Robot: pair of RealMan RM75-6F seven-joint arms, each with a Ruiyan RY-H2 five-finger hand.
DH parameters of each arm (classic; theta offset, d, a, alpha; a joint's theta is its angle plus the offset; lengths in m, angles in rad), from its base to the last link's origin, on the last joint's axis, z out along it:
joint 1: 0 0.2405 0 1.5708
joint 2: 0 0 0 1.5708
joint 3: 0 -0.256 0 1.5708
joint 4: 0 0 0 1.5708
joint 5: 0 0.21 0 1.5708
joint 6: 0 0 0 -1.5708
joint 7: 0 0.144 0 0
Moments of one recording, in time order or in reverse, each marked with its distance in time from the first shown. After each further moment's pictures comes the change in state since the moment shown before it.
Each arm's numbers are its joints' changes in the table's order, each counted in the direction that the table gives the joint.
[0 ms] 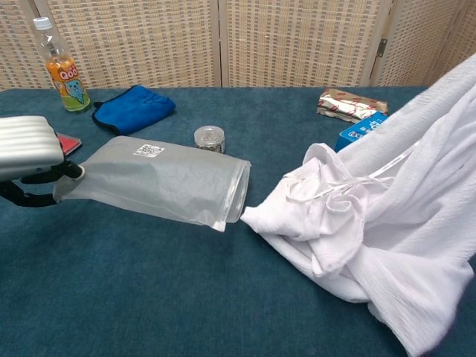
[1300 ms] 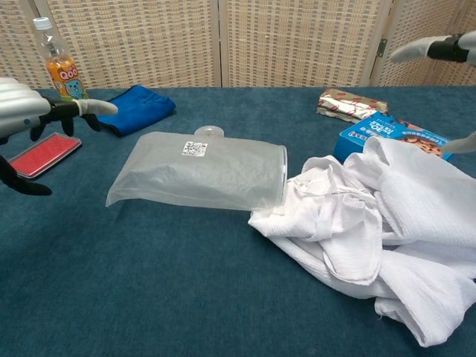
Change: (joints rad) left arm 0.107 -0.154 0.165 -0.529 -0.268 0.058 0.235; right arm 0.192 0.080 0.074 -0.213 0.166 0.363 -0.290
